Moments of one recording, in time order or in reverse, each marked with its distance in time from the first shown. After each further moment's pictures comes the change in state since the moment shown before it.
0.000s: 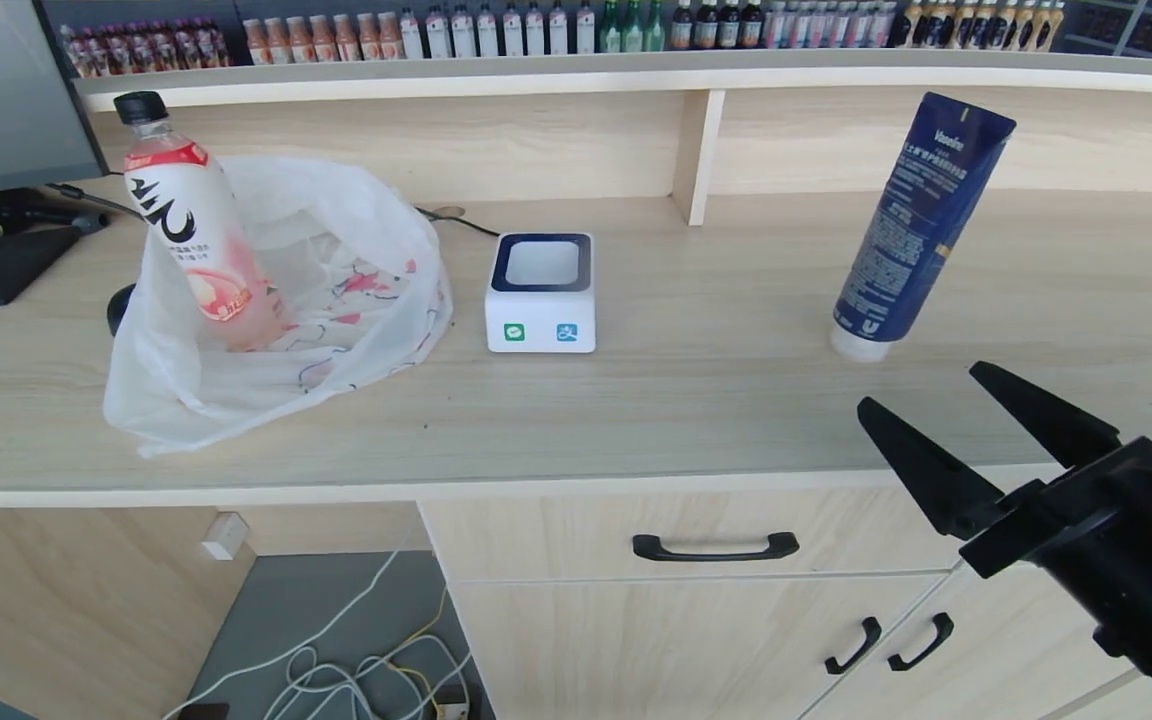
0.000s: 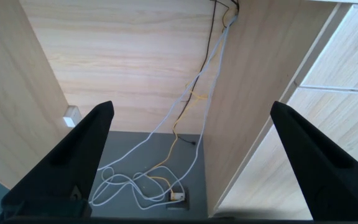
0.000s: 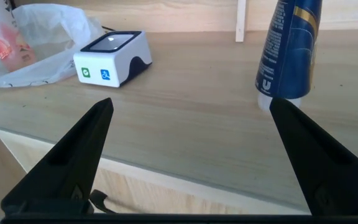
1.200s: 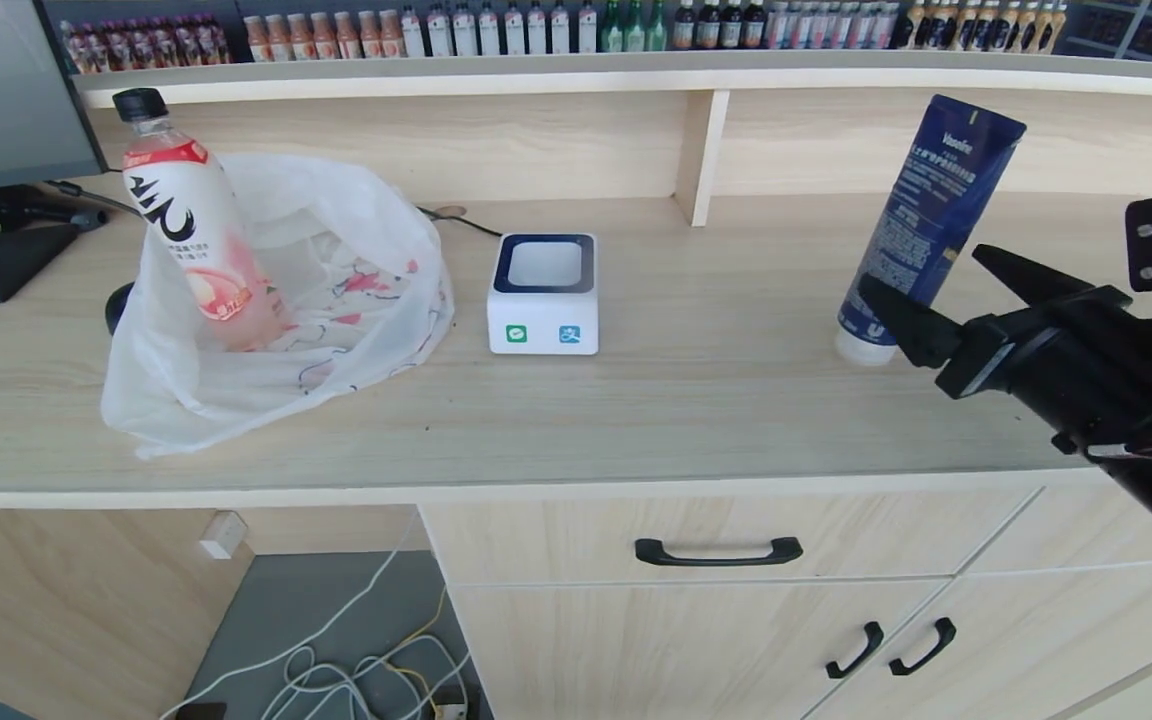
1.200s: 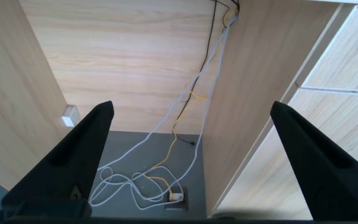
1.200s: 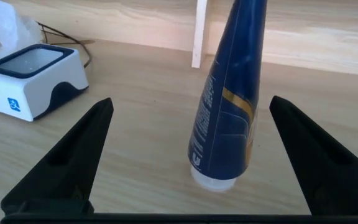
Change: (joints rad) left arm 0.000 0.000 0.000 0.001 0.000 0.000; right arm -0.333 0.092 -0.391 0.306 0.233 -0.064
